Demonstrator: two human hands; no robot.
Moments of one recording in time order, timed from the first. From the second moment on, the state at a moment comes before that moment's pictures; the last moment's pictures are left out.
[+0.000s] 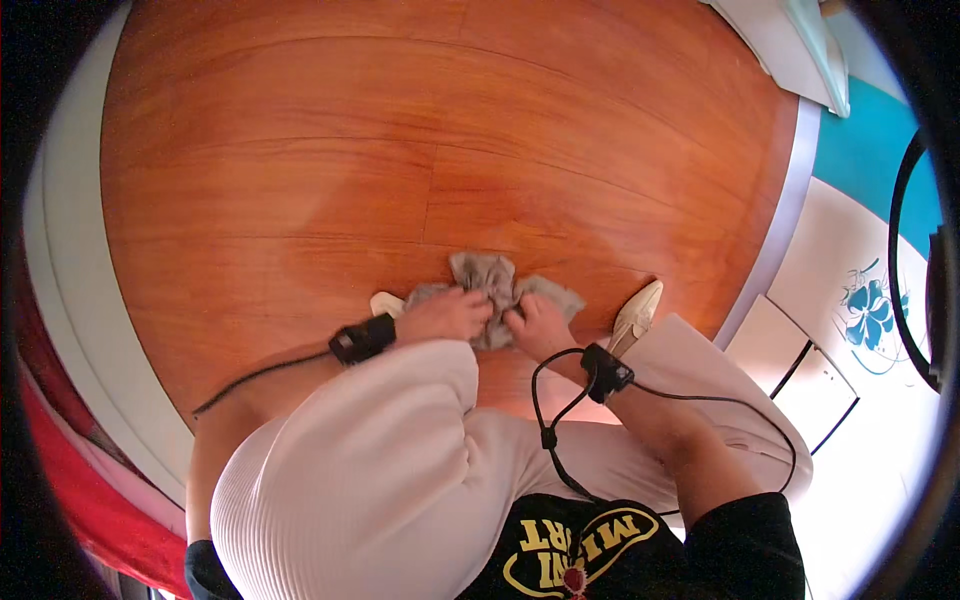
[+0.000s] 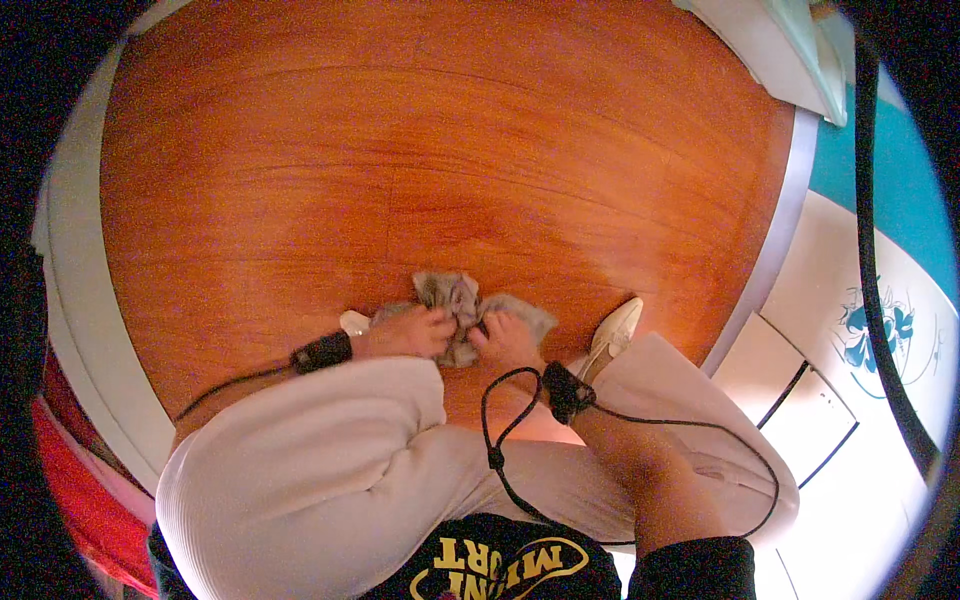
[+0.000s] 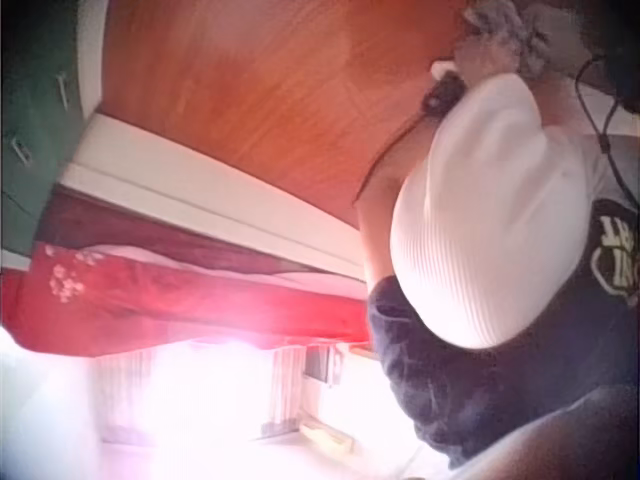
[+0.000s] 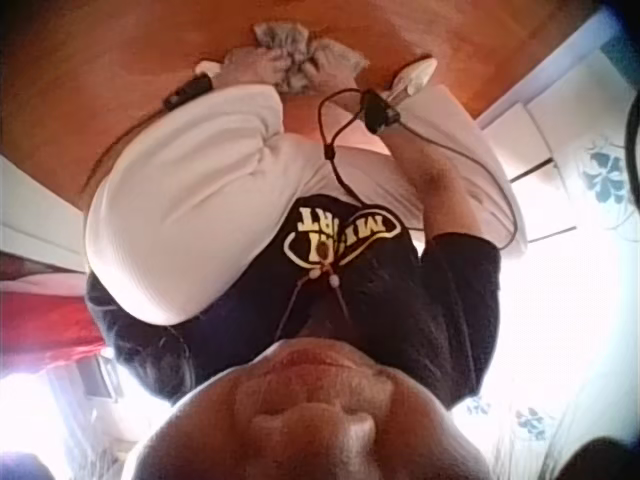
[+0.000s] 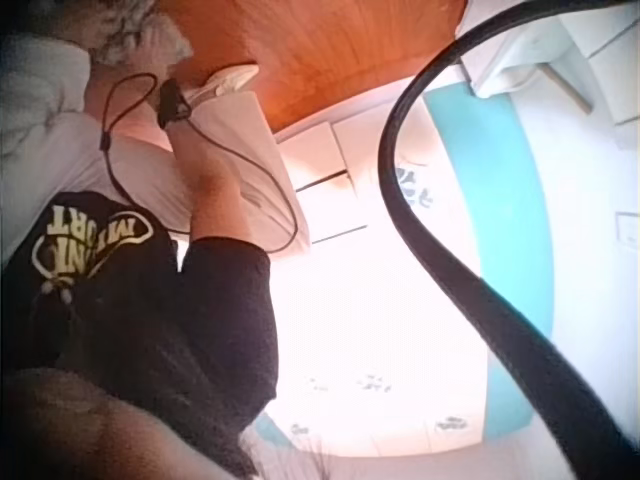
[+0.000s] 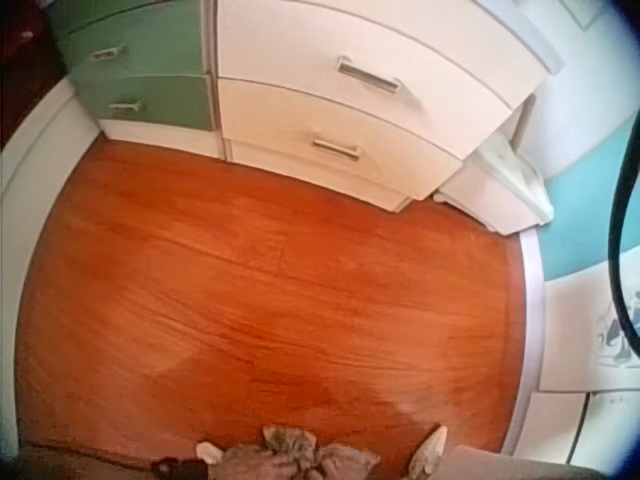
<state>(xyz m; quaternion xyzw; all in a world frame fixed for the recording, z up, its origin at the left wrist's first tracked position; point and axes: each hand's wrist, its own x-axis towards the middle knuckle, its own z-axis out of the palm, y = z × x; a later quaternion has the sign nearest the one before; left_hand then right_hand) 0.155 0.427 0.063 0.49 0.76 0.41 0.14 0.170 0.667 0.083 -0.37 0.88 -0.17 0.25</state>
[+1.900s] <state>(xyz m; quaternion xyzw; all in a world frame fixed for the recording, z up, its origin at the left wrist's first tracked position) -0.105 0.487 0.075 0.34 0.83 0.42 -0.11 -0.133 0.714 0.153 -0.31 0.95 0.02 0.06</state>
